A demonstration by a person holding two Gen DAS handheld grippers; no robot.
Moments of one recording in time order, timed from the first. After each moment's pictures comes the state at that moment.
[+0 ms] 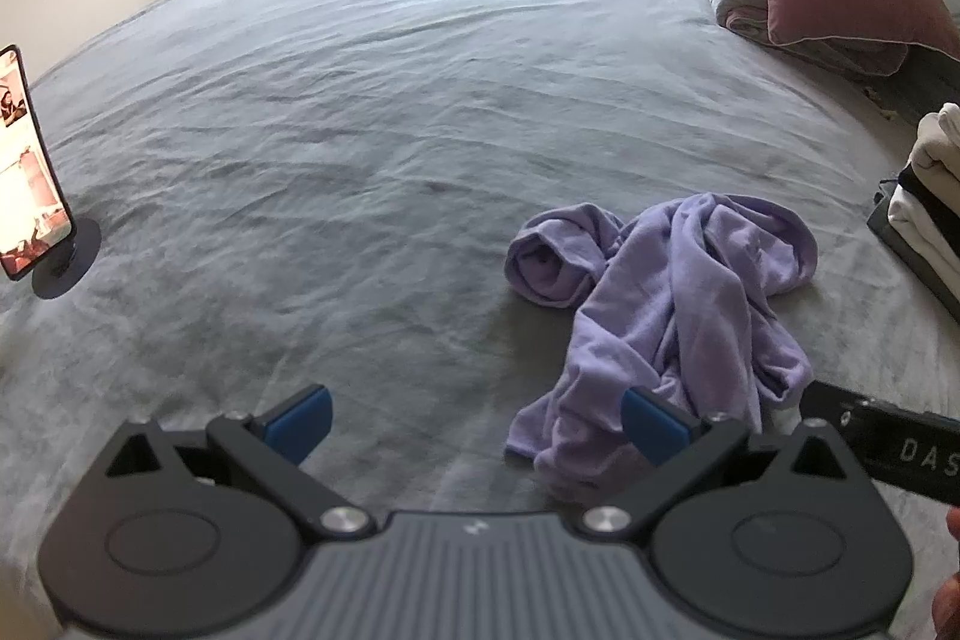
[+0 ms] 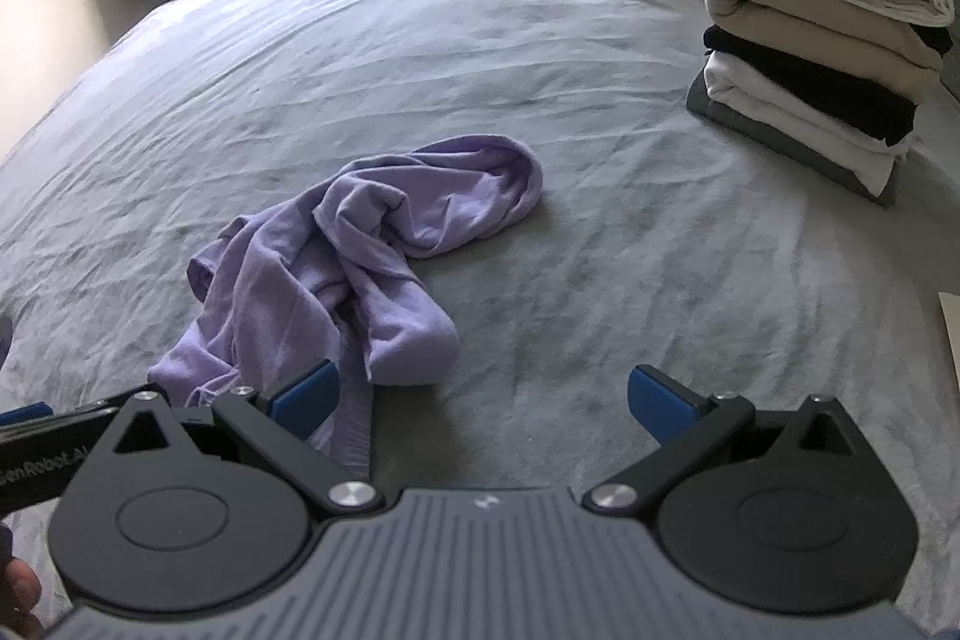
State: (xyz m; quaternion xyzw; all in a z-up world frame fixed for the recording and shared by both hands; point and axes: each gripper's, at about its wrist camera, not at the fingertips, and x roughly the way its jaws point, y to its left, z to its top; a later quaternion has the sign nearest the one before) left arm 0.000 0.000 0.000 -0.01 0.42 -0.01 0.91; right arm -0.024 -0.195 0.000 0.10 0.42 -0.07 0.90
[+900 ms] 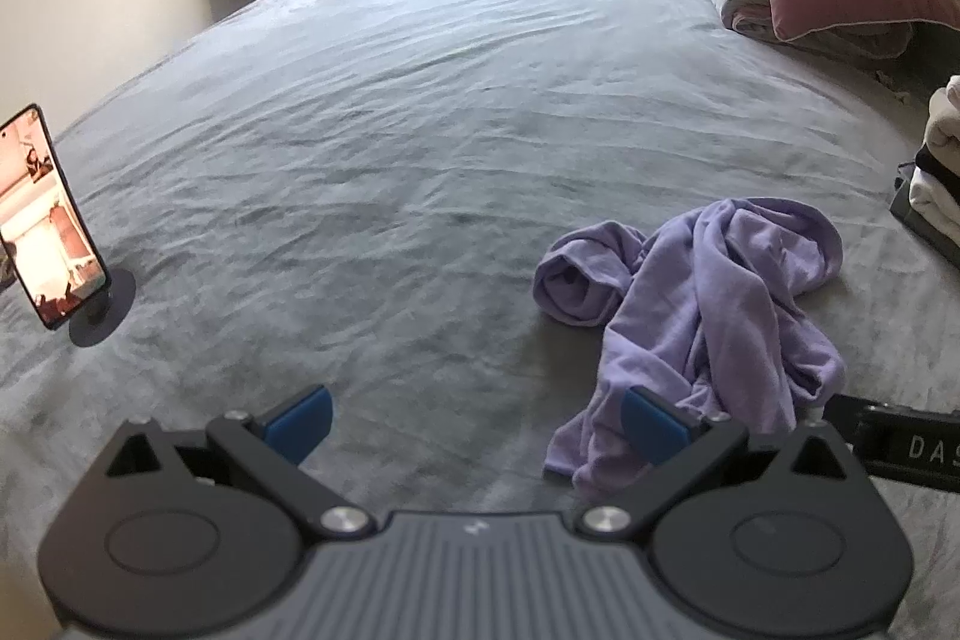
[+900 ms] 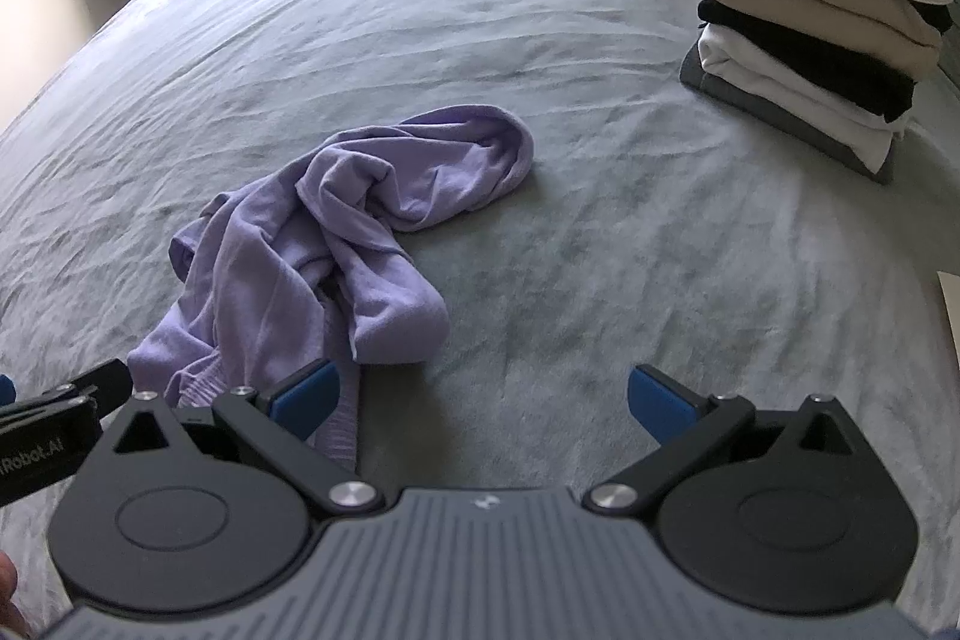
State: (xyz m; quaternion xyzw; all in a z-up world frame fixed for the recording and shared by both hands) left arm -0.005 -0.006 0.003 0.04 0.39 0.02 0.92; right arm -0.020 -0.195 -0.008 0.10 0.44 -0.07 0.89
